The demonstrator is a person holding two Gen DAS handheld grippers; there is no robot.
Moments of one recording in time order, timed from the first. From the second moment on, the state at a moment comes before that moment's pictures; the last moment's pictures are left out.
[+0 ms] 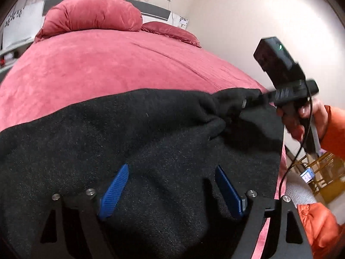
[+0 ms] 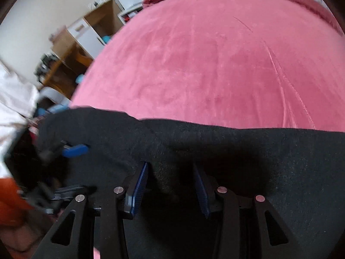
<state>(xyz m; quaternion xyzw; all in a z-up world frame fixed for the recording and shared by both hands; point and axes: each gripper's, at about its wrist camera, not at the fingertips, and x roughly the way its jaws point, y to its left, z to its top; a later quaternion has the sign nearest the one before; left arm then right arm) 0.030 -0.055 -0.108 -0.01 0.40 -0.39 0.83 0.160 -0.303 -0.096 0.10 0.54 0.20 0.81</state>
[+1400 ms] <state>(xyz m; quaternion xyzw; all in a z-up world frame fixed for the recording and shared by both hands) 0.055 0.010 -0.112 -0.06 0.39 -0.42 0.82 0.271 -0.297 -0.150 0.42 0.55 0.31 0.65</state>
